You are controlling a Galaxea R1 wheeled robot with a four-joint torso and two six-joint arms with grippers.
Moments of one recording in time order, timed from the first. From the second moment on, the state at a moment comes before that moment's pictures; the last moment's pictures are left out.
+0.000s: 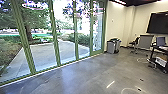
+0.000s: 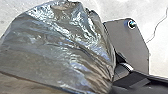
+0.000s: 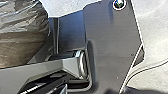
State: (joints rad) left arm 1.42 3.03 -2.72 -0.22 0.12 0.26; right arm -1.55 2.98 -2.63 -0.14 -0.06 0.15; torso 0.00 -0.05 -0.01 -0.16
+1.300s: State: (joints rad) left arm 1.42 3.03 -2.72 -0.22 0.12 0.26; right arm -1.55 2.98 -2.63 -0.14 -0.06 0.15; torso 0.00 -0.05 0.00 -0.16
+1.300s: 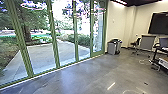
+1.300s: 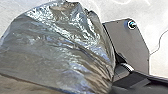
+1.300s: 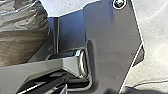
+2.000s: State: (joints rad) left arm 1.42 3.03 -2.73 -0.22 0.12 0.26; right arm -1.54 2.98 -2.63 -0.14 -0.05 0.15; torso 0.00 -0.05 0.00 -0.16
